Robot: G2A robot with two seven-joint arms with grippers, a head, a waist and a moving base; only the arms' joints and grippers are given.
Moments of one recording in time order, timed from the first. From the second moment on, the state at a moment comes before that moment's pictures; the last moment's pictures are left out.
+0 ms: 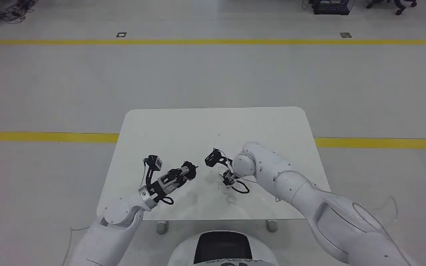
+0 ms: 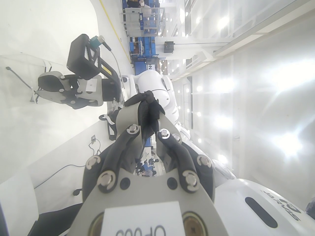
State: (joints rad) left arm 1.68 -1.09 -1.27 -1.56 -0.49 -0.34 -0.71; right arm -0.79 -1.45 0.41 -0.82 -0.70 -0.27 1.00
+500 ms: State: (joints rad) left arm 1.68 -1.09 -1.27 -1.56 -0.49 -0.34 -0.71; right arm -0.77 -1.51 0.38 -0.71 -0.74 -0.27 0.97
